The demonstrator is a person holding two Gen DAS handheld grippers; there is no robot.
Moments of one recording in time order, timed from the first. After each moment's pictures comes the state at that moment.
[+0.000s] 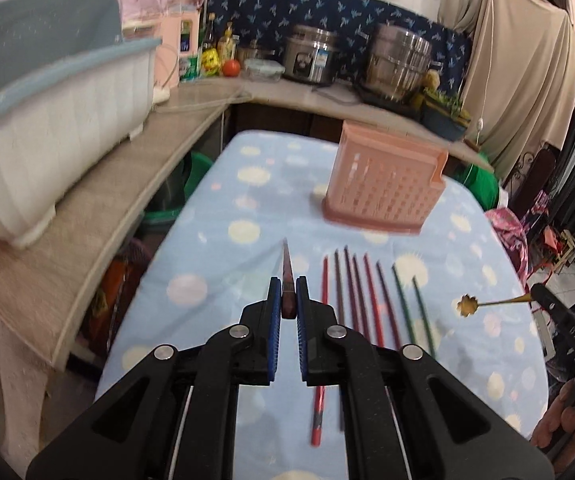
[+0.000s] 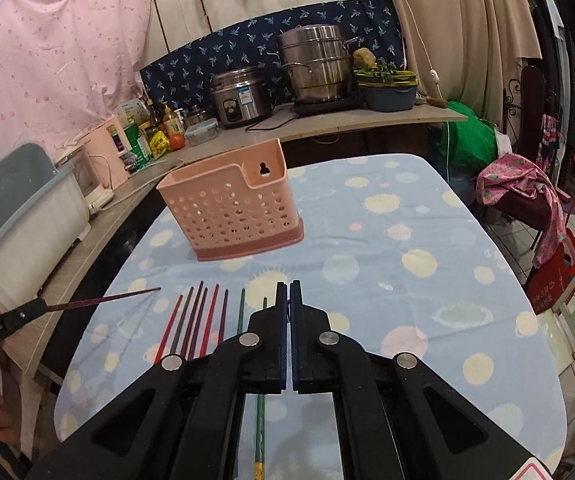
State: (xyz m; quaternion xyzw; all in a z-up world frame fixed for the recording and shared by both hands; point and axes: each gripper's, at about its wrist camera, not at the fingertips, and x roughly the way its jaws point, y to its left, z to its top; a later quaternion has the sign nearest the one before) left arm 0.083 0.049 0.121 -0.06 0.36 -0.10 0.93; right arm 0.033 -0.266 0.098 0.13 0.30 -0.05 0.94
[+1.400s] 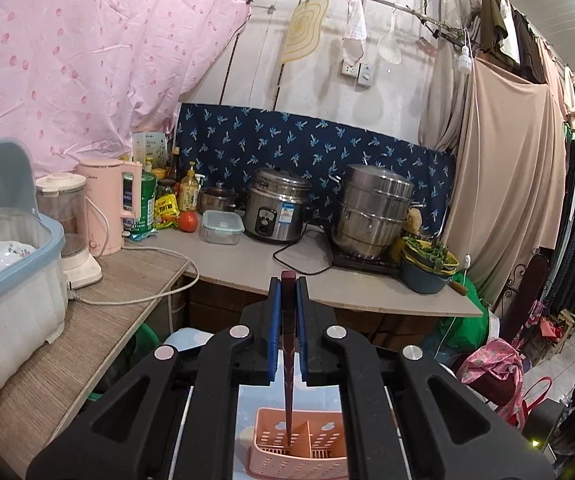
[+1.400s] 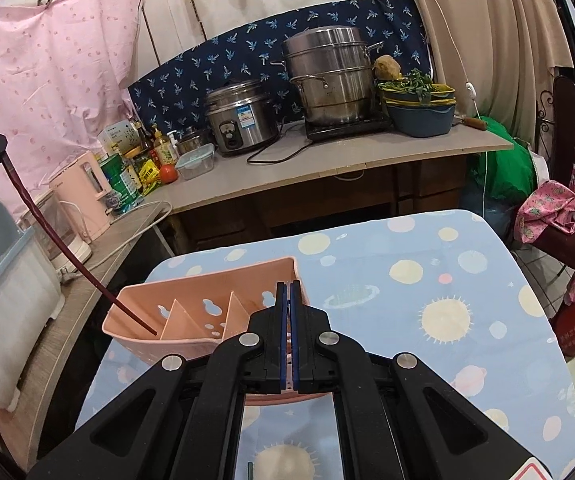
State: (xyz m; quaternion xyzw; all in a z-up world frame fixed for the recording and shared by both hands) left arm 0.258 -0.047 0.249 -0.09 0.15 -0.10 0.98; right arm 0.236 -0.290 0.116 0.15 0.28 -0.03 0.95
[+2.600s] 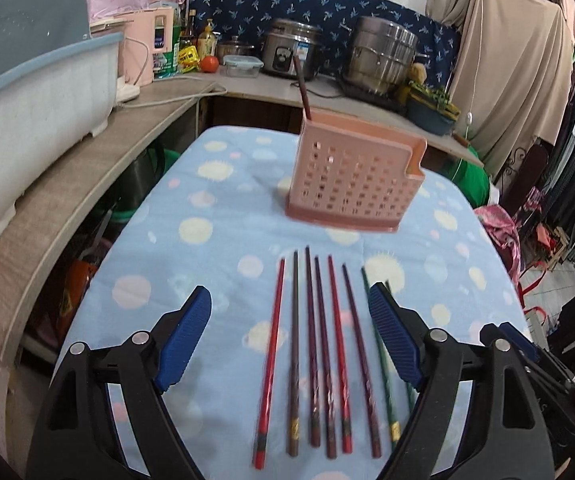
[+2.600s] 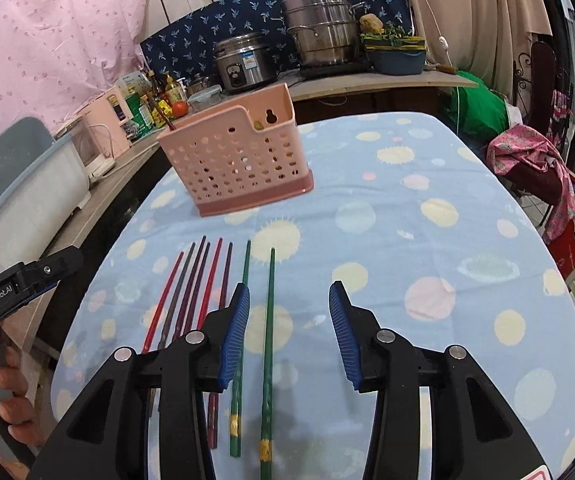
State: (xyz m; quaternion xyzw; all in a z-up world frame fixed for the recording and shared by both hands) left arm 0.089 -0.004 0.088 -0.06 0.38 -0.11 0.92; right arm 0.026 -0.250 0.049 0.14 0.35 -0.03 0.92
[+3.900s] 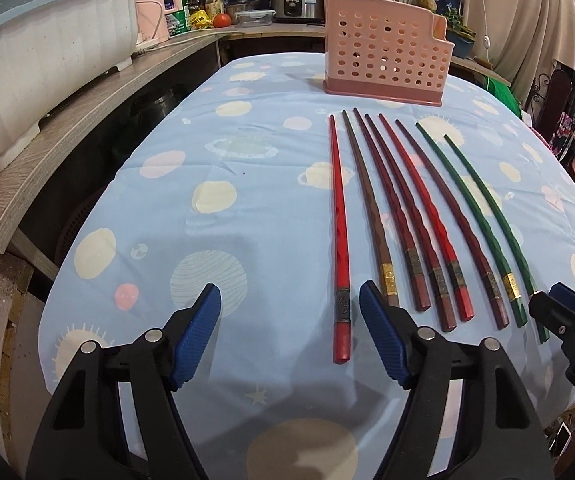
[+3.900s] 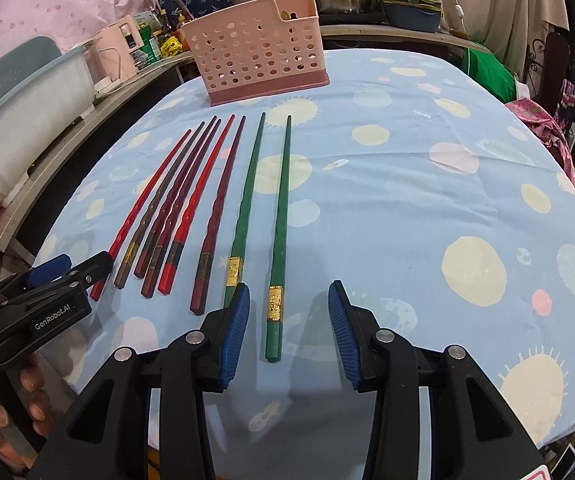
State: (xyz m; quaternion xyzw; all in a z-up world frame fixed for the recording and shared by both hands) left arm 0.029 0.009 -0.019 0.04 0.42 -0.07 0.90; right arm -0.028 -0.202 -0.025 0.10 0.42 -0.02 0.90
